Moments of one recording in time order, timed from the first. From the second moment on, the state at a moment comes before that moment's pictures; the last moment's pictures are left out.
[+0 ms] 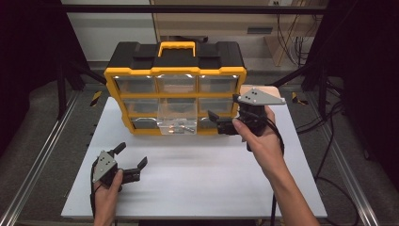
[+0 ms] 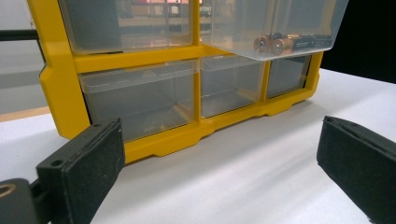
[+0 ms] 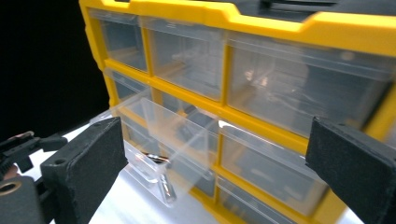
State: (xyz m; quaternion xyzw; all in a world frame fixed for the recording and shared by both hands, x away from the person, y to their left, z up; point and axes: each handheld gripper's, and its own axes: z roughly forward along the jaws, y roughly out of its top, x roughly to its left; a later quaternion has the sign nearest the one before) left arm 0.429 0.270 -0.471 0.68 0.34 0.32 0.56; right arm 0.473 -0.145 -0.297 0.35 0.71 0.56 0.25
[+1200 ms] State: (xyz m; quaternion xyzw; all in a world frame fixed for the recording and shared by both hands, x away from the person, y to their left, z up) left arm 0.411 0.287 -0.466 0.68 0.34 0.31 0.57; right arm 0.427 -0.252 -0.386 0.41 0.65 0.56 0.31
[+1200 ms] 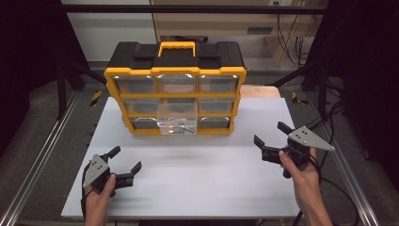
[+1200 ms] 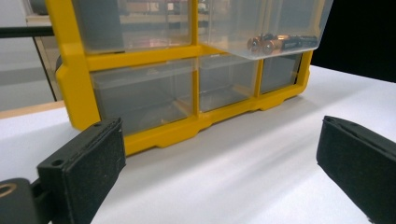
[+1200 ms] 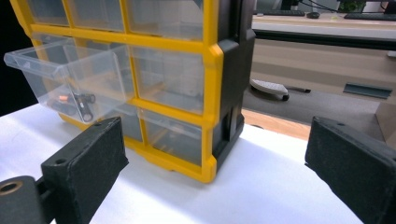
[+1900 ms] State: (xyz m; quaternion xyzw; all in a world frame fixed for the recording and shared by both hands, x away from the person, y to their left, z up) left arm 0.414 0.293 -0.471 0.69 0.34 0.30 0.56; right arm 0.417 -0.256 -0.444 0.40 0.64 0.58 0.30
